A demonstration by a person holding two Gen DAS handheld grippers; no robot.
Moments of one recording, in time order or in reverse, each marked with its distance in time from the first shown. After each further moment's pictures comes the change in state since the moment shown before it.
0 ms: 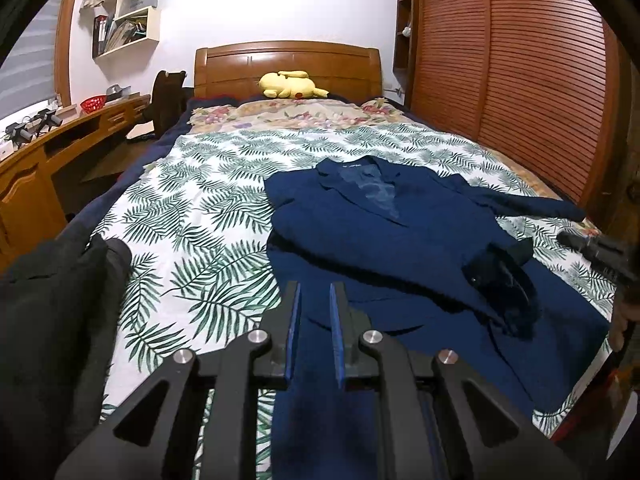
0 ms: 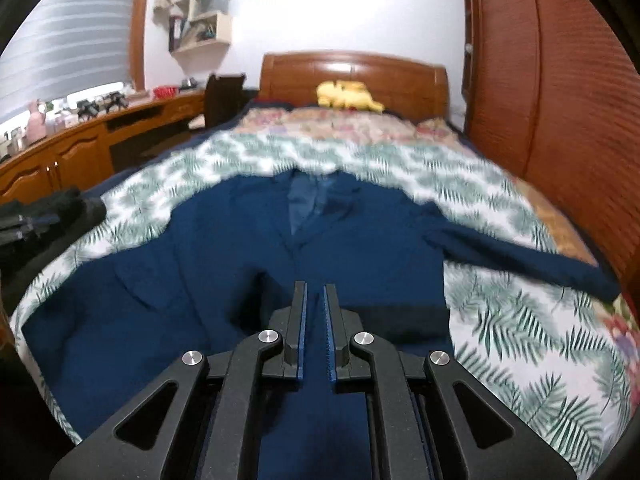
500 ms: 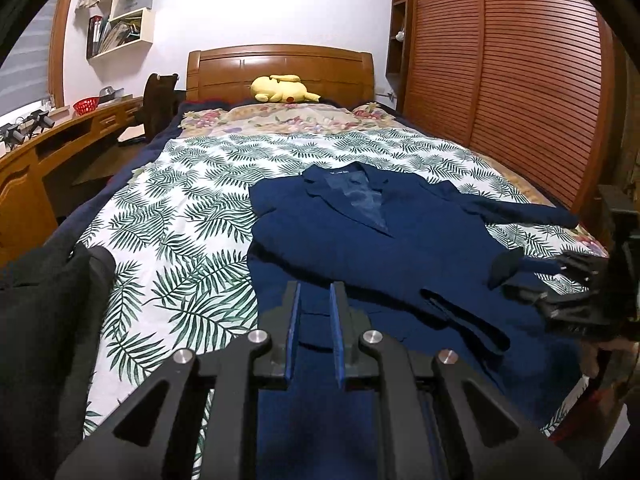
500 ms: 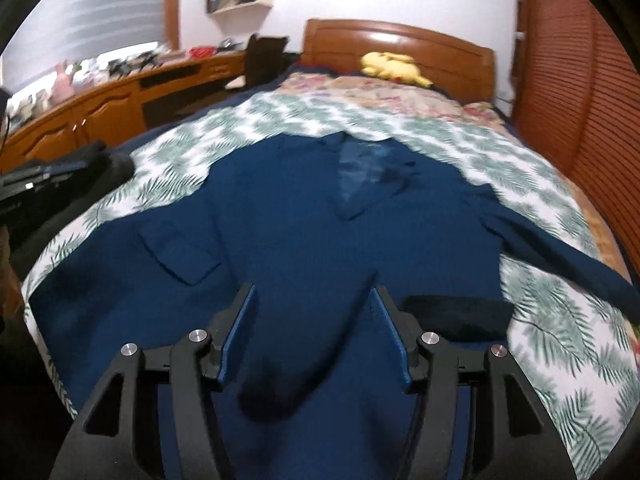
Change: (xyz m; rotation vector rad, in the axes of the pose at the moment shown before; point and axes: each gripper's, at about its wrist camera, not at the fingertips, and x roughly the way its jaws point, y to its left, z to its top) left arm 0.007 -0.016 0.010 -0.006 -0.013 -0.022; right arm 0.043 0.050 0.001 -0.114 0.121 0.128
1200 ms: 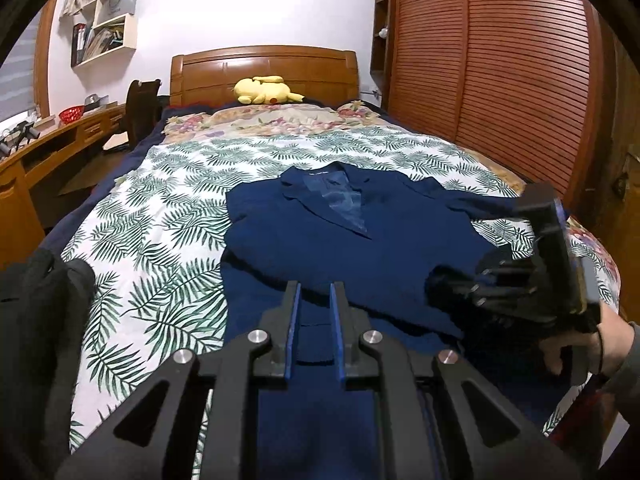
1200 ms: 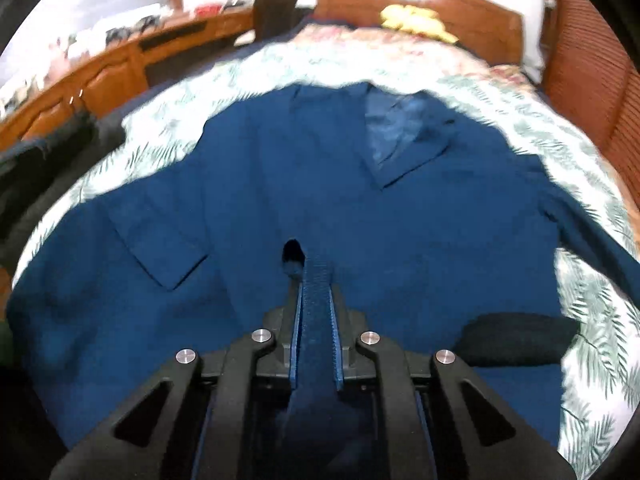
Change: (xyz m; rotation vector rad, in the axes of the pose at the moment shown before) left arm 0.011 -0.028 0.006 0.043 0.000 -0.037; right arm 0.057 -0.011 0.007 0.026 0.128 0.037
